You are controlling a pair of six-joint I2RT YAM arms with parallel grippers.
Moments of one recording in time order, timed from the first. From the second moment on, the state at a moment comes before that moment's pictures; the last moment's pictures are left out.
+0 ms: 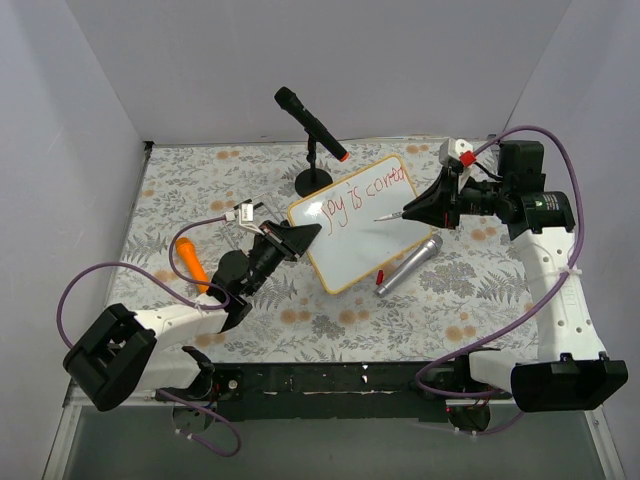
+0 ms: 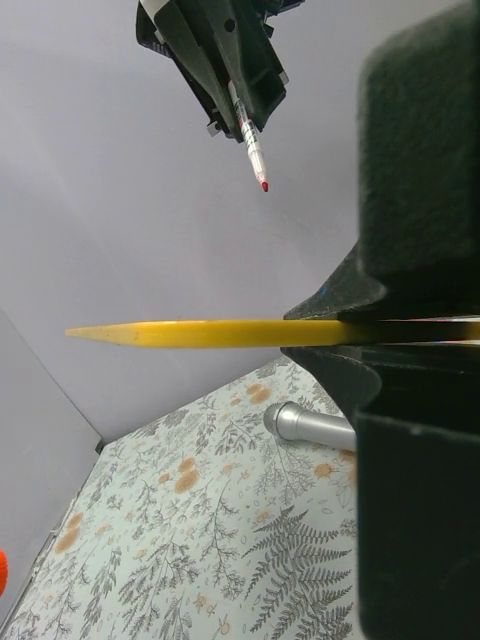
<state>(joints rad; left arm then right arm) -0.72 1.22 0.40 1.07 -0.04 -1.01 0.07 1.19 1.41 -0.89 -1.23 -0.62</state>
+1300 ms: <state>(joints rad) -0.74 1.07 0.27 1.07 -0.09 -1.02 0.34 1.21 1.36 -0.99 -1.15 -0.83</state>
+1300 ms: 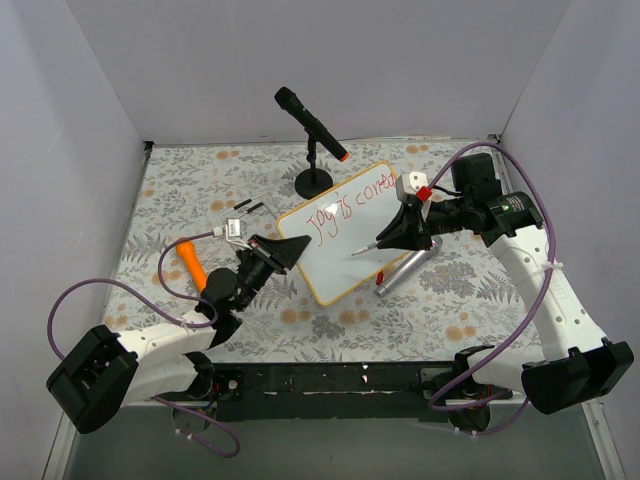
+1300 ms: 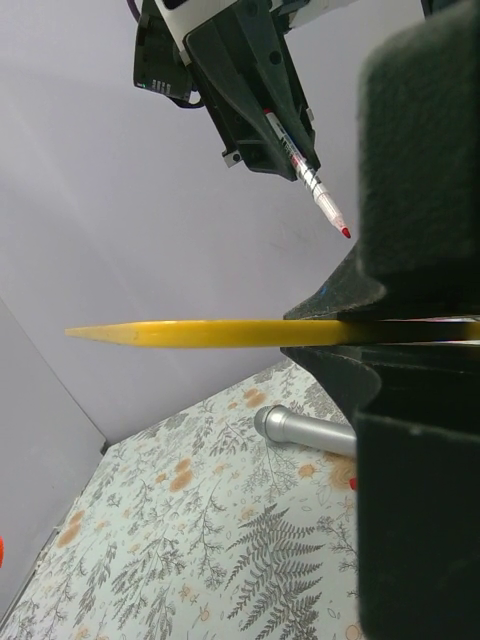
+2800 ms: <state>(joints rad) -0.74 1.03 0.20 1.11 -0.09 -1.04 0.16 1.17 1.46 -1.01 -1.09 -0.80</state>
